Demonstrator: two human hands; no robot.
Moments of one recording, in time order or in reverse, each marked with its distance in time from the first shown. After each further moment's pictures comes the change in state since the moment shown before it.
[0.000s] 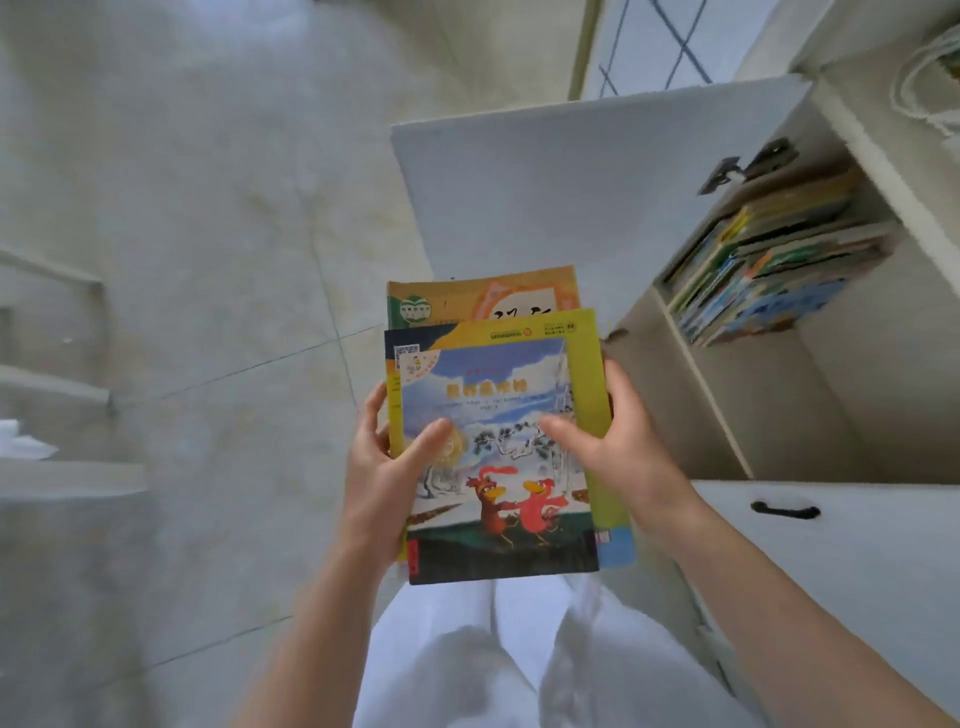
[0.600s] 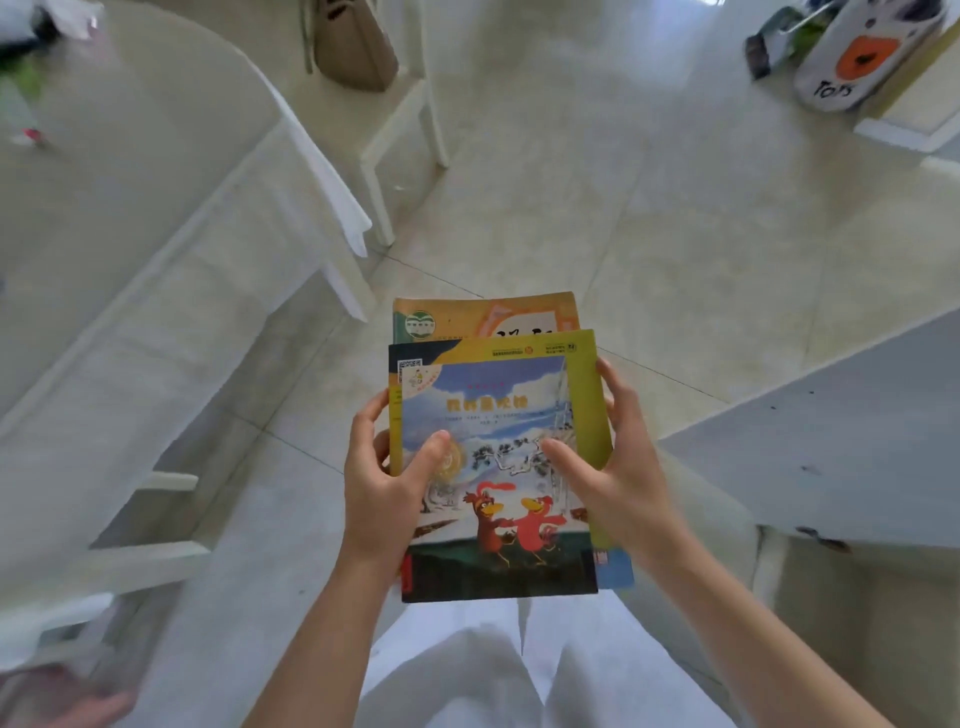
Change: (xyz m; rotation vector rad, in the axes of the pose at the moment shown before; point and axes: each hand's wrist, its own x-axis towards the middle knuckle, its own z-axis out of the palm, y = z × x) left_hand -0.160 -0.048 -0.284 -0.250 0.761 0.215; right_hand -0.080 -0.037 0.321 -0.298 -0.623 -0.252
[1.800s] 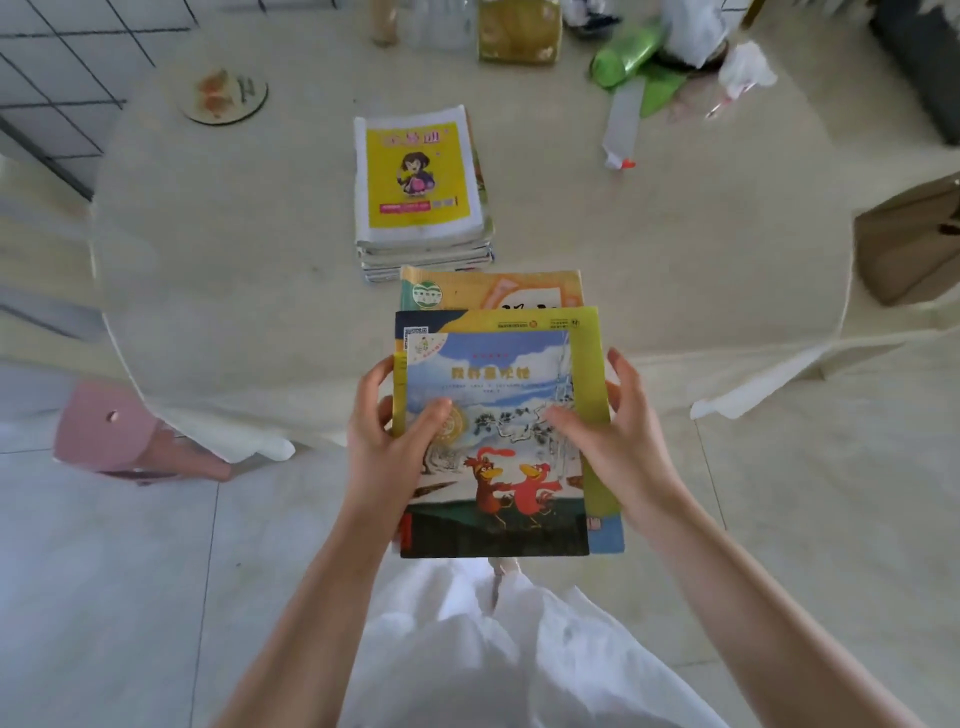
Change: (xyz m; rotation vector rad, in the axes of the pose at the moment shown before) left_hand 0.187 0.048 -0.408 -0.428 0.877 -0.044; right_hand 0.225 -0.184 0.526 -0.319 -0.871 0.048
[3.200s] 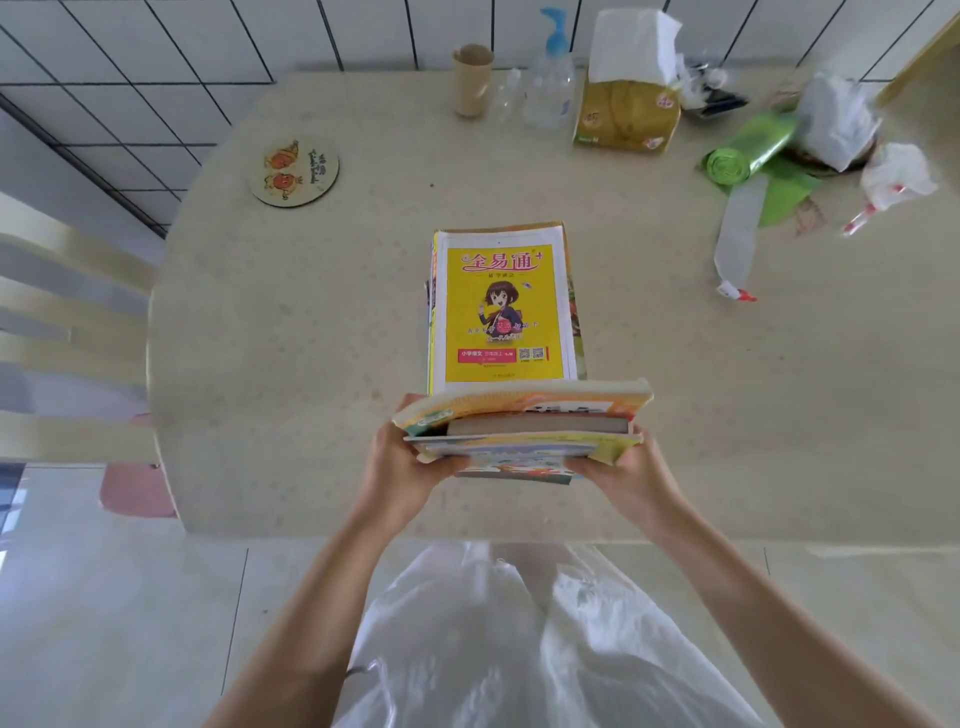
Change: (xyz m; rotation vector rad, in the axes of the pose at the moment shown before) left_hand 0.244 0.037 -0.058 0.273 -0.022 0.164; right_hand 0.231 -0.071 0.083 -0.210 -0.165 -0.120
